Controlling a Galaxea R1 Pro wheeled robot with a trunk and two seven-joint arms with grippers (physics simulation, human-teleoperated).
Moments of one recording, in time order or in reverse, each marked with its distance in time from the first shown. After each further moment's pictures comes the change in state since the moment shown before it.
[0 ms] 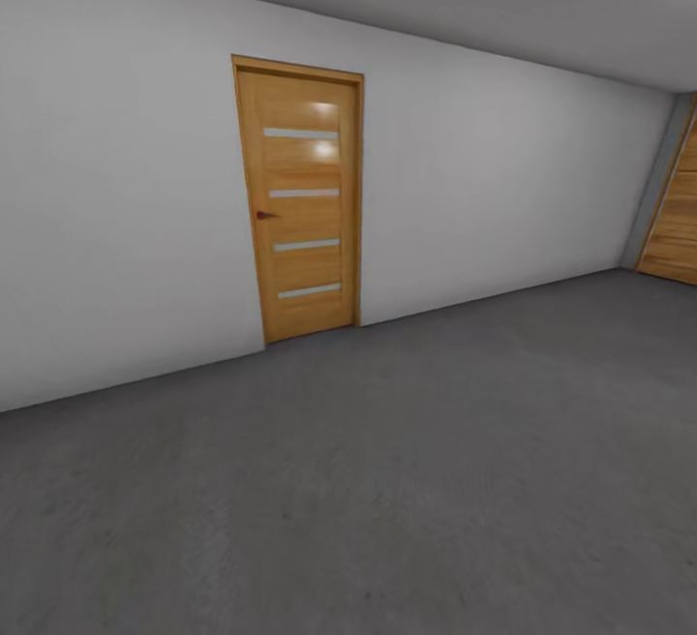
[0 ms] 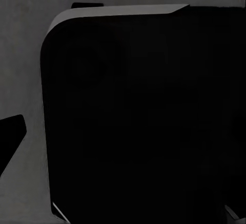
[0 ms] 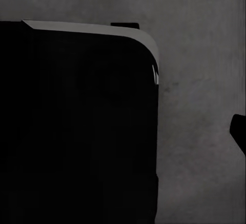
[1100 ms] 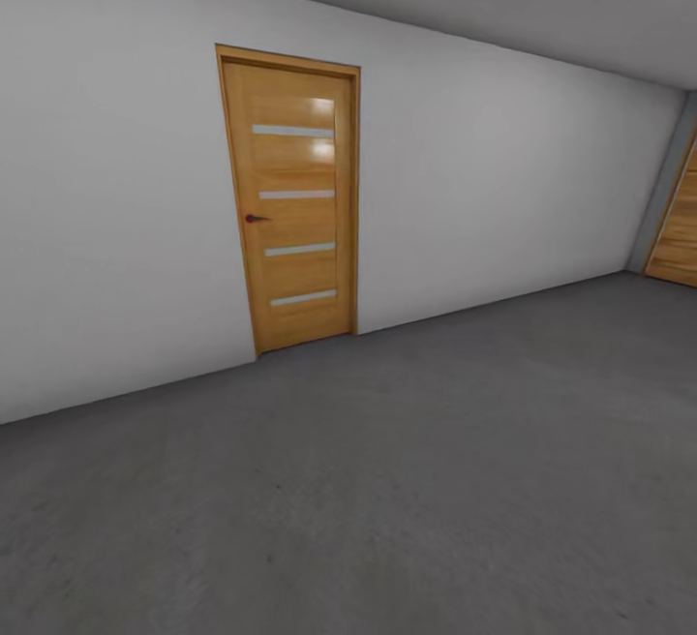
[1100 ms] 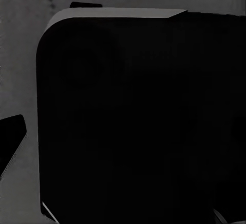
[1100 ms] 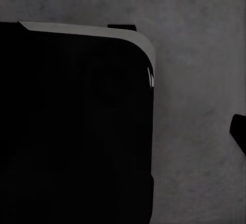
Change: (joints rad) left arm 0.000 -0.002 0.014 0.000 0.035 -0.006 -0.007; right arm 0.000 -0.006 0.003 -0.002 0.005 -0.003 0.000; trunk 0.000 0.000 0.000
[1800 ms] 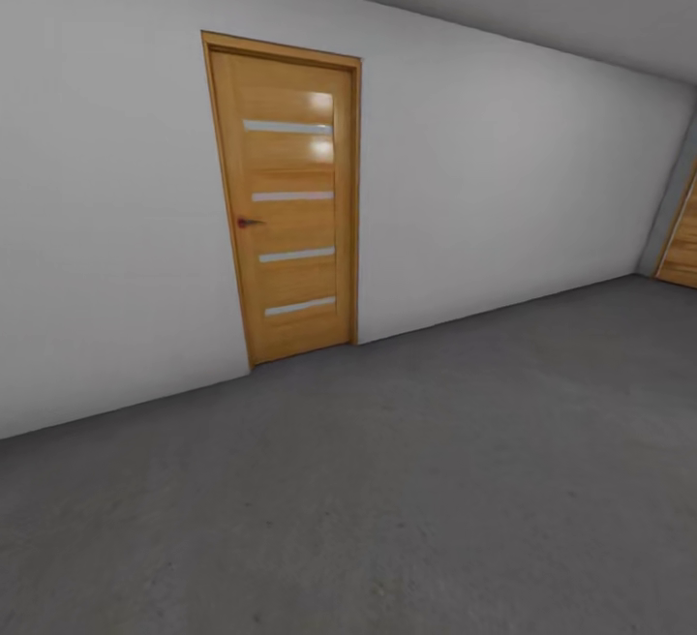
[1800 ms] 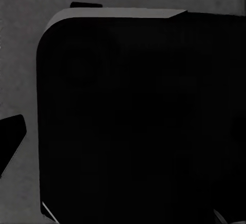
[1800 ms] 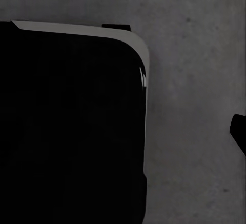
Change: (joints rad) left arm 0.000 0.000 0.000 0.000 0.001 0.000 0.000; right arm 0.000 -0.011 0.000 0.000 0.006 0.000 0.001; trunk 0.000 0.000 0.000
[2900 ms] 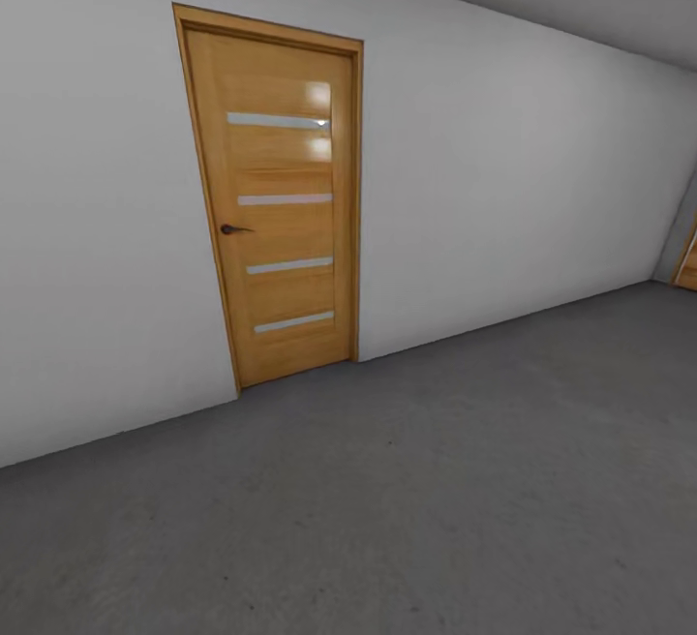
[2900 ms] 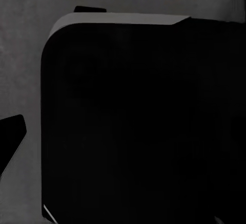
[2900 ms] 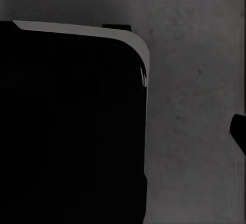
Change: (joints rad) left arm 0.000 0.002 0.000 -0.010 0.013 0.000 0.008; right arm 0.000 0.001 0.004 -0.001 -0.002 0.001 0.000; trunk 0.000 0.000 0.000
